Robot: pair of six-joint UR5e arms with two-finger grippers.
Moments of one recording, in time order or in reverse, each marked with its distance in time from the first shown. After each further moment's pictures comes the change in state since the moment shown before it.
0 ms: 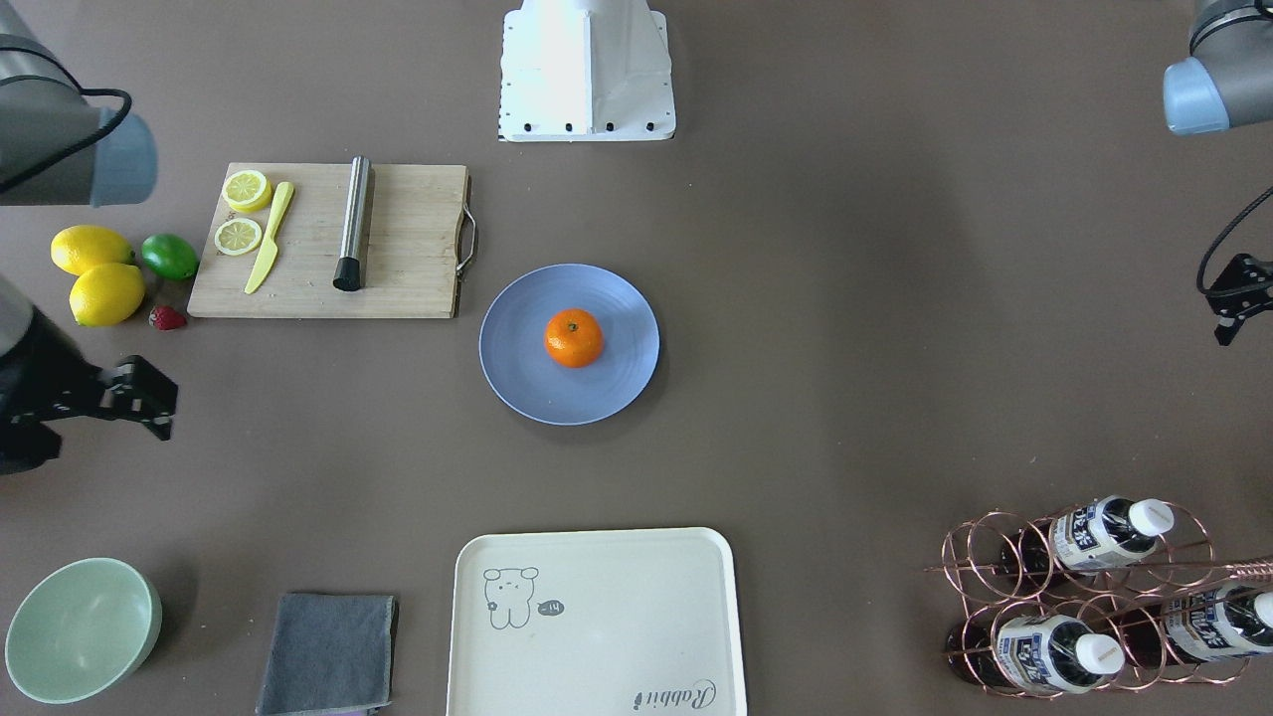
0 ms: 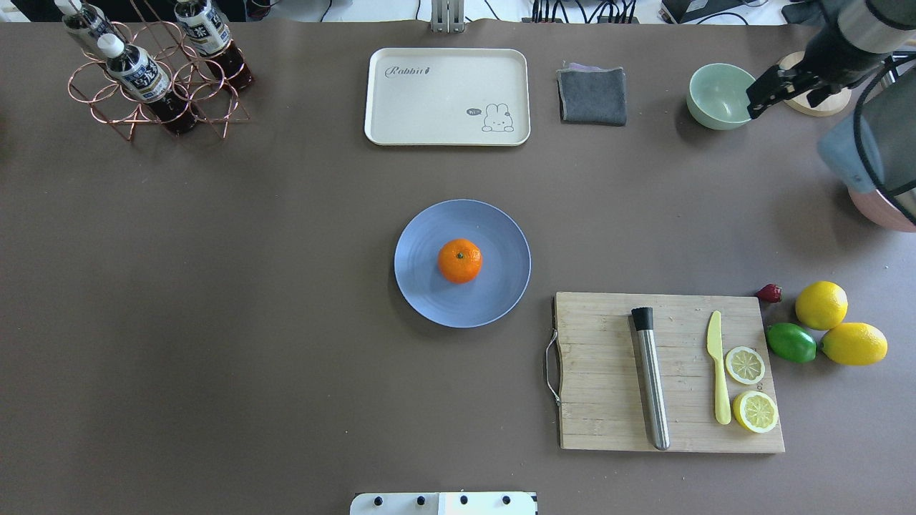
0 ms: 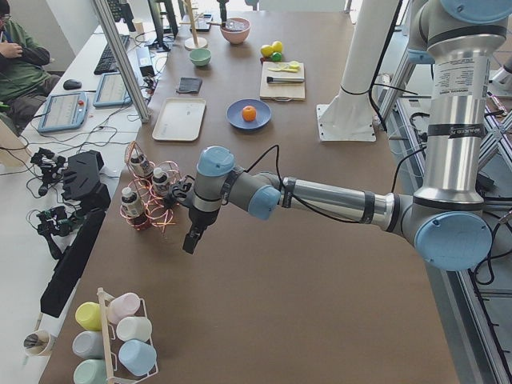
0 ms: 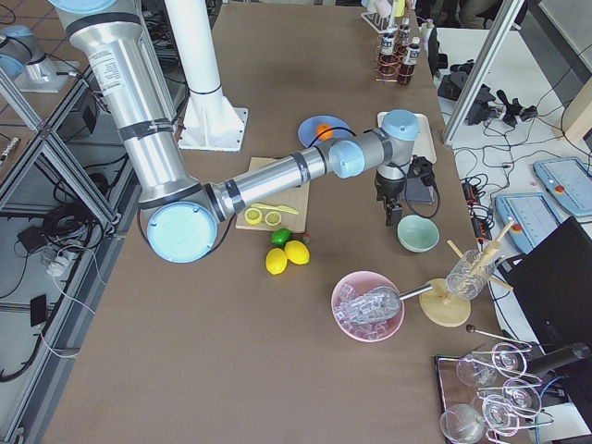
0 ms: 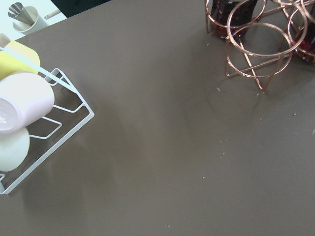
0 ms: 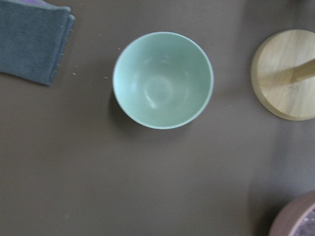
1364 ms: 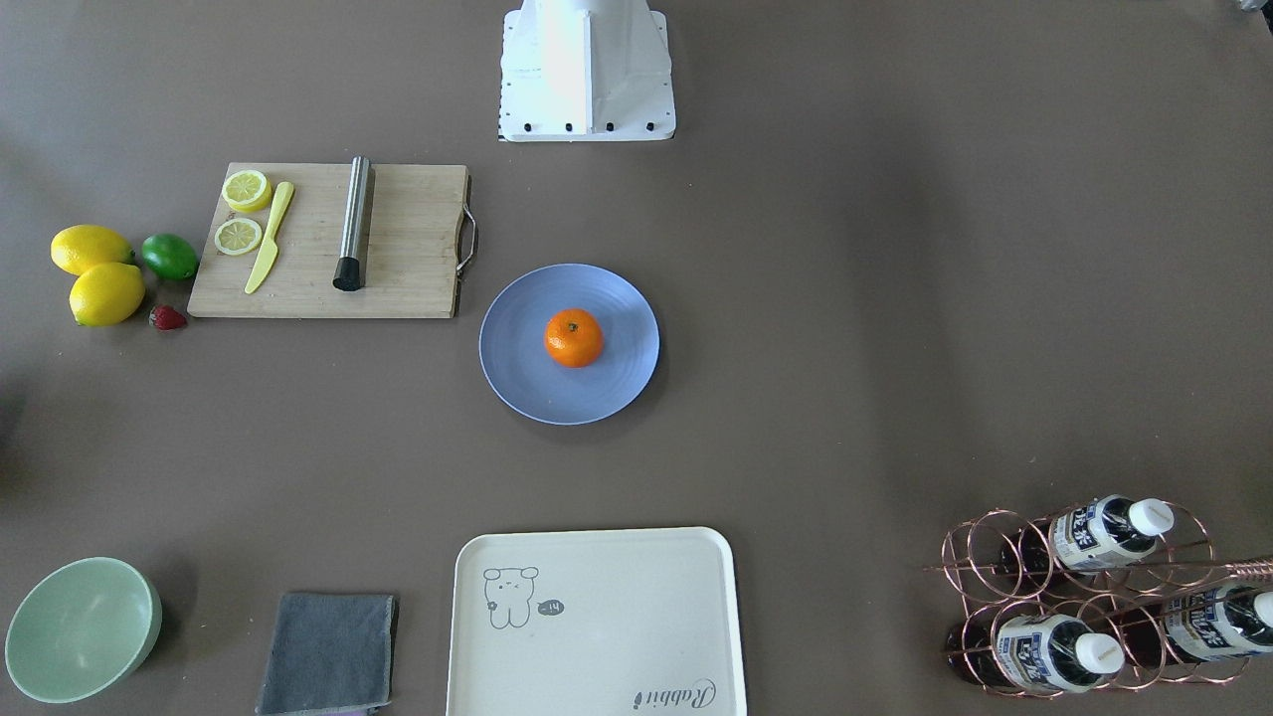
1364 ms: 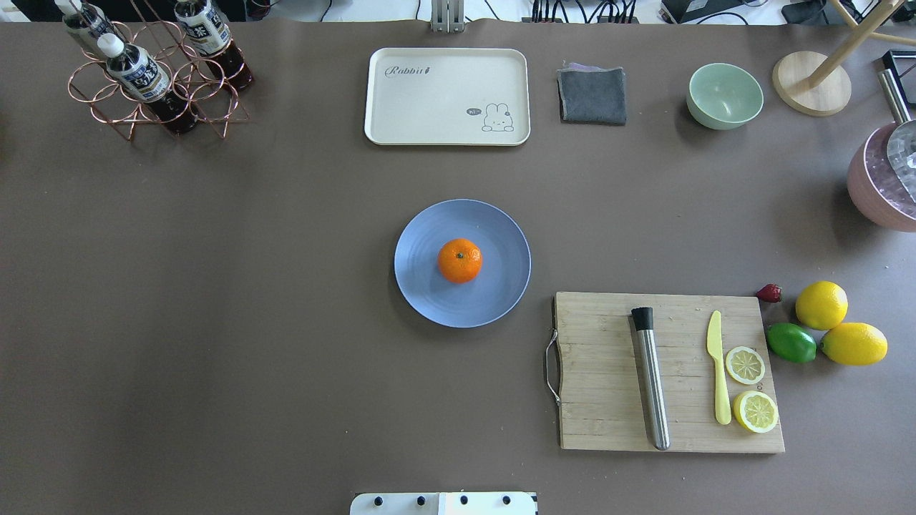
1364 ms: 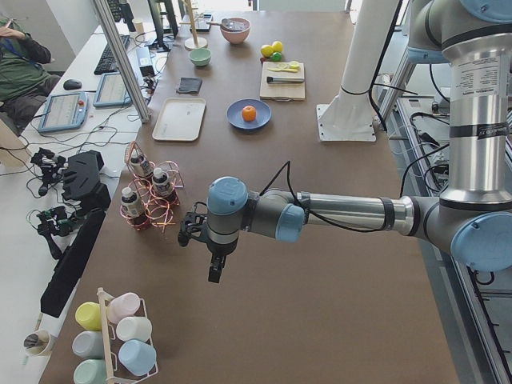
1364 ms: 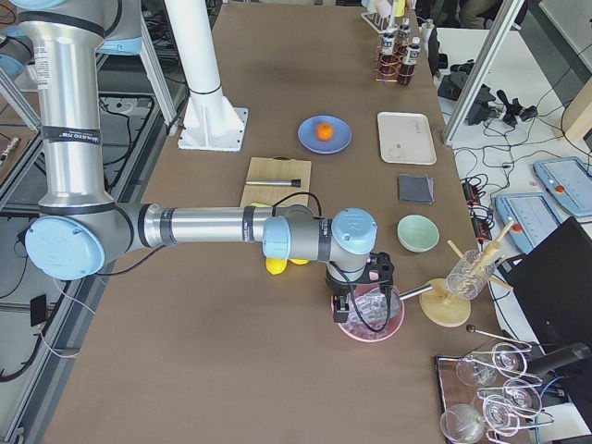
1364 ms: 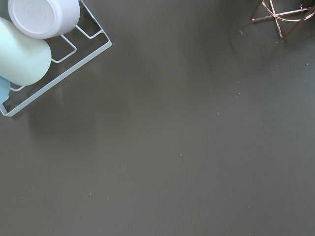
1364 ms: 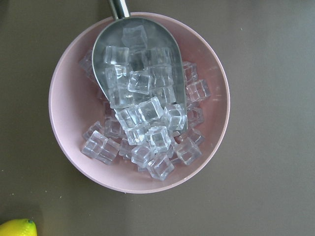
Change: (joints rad) left arm -0.113 0.104 0.013 0.071 -0.151 0.042; right arm 0.234 -0.284 -0.008 -0.024 0.071 -0.205
